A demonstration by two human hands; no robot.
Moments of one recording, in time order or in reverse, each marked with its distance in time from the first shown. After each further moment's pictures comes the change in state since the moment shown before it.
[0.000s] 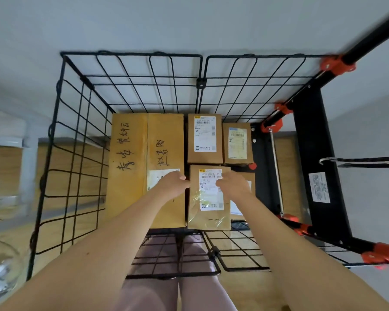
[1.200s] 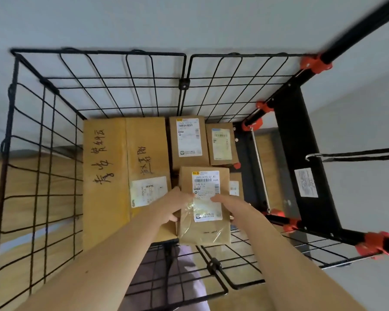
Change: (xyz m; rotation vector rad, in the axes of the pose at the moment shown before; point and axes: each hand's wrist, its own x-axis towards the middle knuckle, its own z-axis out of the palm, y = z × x) left_hand 0.033 -0.007 0.028 -0.344 -0.253 -0.151; right_hand 0.017 0.049 0.019 0.549 -0.109 0.341
